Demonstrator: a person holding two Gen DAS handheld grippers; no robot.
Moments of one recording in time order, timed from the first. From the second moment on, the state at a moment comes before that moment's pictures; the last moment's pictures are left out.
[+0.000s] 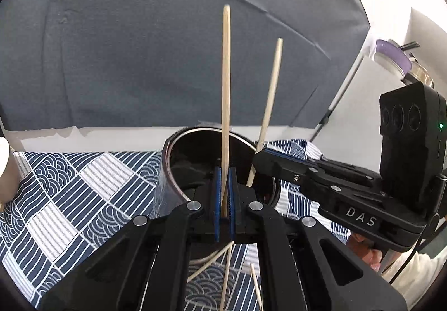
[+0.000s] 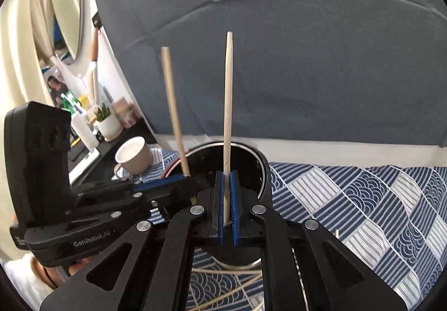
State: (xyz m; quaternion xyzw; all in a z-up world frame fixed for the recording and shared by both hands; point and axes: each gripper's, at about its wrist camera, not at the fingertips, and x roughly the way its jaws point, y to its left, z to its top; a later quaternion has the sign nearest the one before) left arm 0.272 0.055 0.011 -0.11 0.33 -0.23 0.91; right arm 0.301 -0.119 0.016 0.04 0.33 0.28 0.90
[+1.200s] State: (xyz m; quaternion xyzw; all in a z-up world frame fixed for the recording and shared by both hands) left arm 0.197 0.110 -0.011 -0.06 0.42 -0.17 0.89; right arm 0.223 -0.221 -0.014 0.00 0.43 0.14 0.89
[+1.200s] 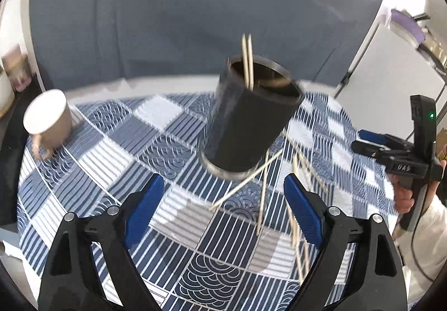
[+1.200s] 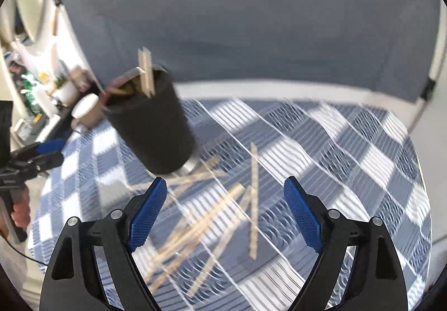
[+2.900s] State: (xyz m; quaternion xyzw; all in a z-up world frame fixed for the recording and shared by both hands) left arm 0.269 0.010 -0.112 0.14 0.53 -0.30 0.78; right arm 0.329 -0.220 -0.120 -0.04 0.57 0.09 0.82
